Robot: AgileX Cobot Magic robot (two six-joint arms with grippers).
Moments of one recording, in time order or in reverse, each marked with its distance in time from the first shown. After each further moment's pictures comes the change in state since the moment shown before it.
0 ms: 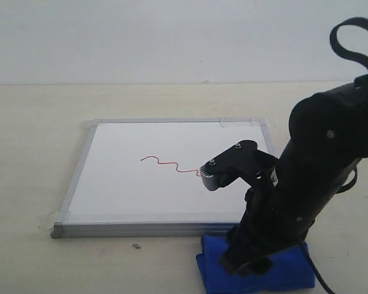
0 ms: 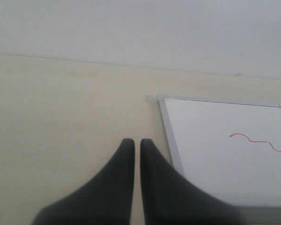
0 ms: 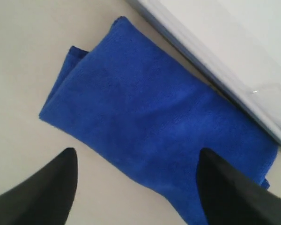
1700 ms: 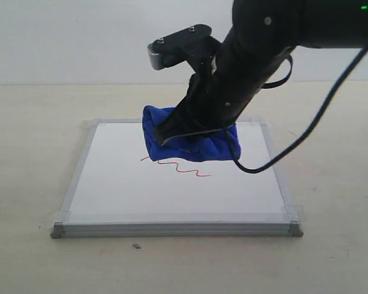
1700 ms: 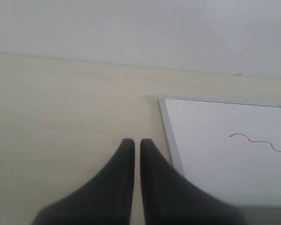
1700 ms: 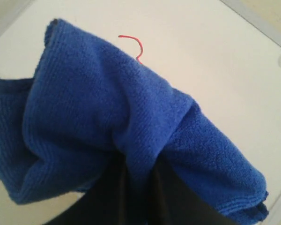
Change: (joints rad) left arm 0.000 0.000 0.000 0.000 0.000 0.000; right arm 0.000 0.148 -0.489 -0.145 -0.021 0.124
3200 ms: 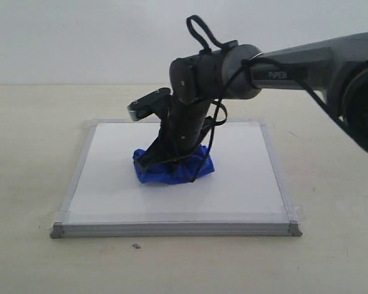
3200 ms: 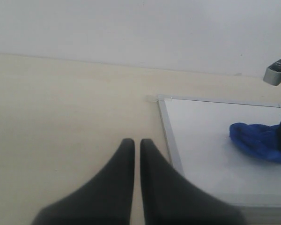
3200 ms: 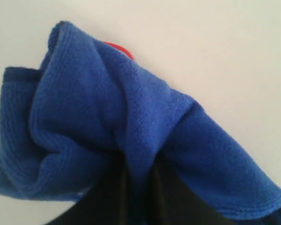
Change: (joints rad) left arm 0.000 0.000 0.000 0.000 0.000 0.000; right arm -0.024 0.559 -0.402 0.093 0.080 -0.149
